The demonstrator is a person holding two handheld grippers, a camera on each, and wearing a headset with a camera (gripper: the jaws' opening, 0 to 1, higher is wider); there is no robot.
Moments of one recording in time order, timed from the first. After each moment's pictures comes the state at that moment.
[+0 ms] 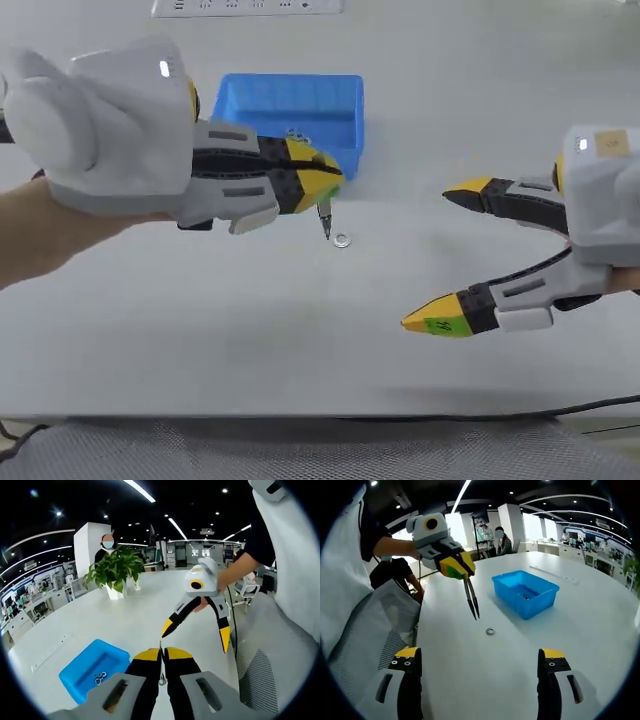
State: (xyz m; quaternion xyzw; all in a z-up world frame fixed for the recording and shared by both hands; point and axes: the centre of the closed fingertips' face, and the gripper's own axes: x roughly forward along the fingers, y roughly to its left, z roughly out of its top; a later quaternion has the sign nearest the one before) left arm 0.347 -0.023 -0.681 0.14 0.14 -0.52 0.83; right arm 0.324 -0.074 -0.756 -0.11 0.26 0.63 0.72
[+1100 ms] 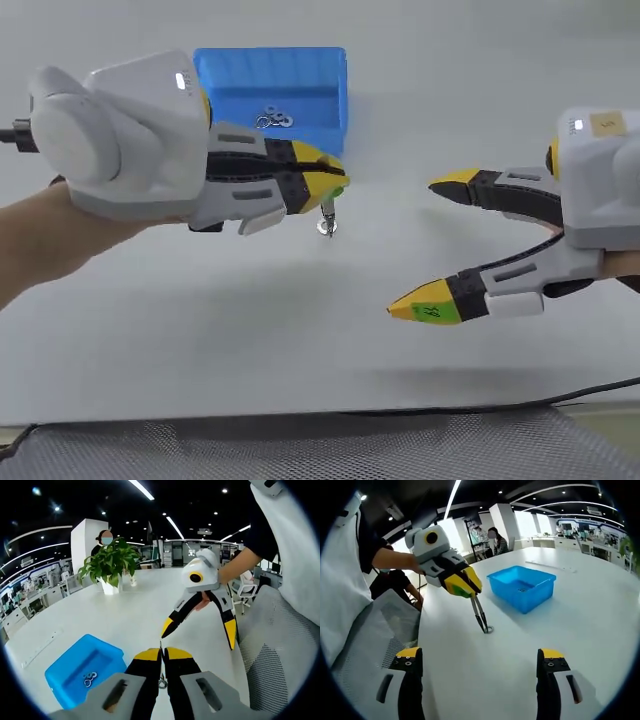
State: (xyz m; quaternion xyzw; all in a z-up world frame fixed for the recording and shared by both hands) left arm 0.359 -0.039 -0.709 0.13 0.14 -0.54 0.82; right arm 0.329 -0.077 -0.763 -0.06 0.29 0.62 0.73
